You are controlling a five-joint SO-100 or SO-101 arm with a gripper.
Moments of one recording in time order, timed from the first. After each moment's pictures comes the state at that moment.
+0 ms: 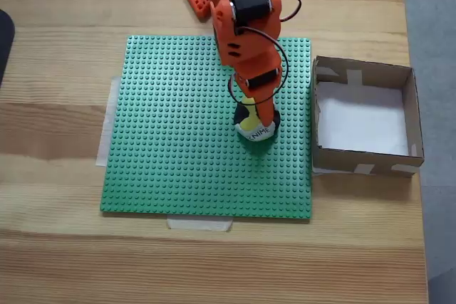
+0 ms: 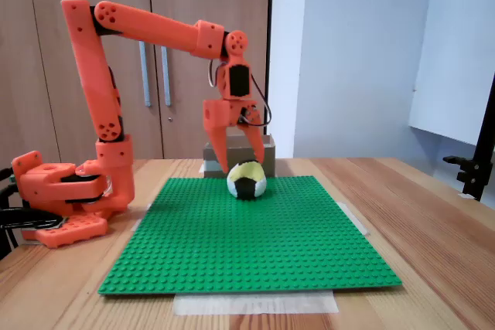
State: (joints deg) arm -20.9 99.8 103.0 77.0 -10.9
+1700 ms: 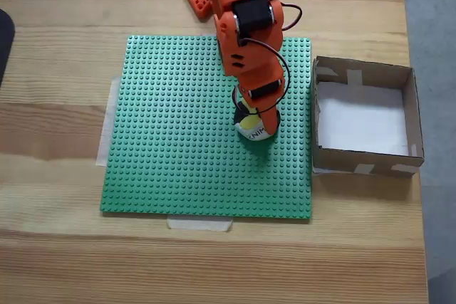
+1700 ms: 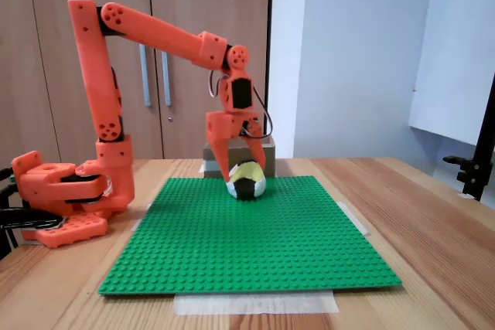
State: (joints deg) arm -21.1 97.6 106.6 69.8 -8.4
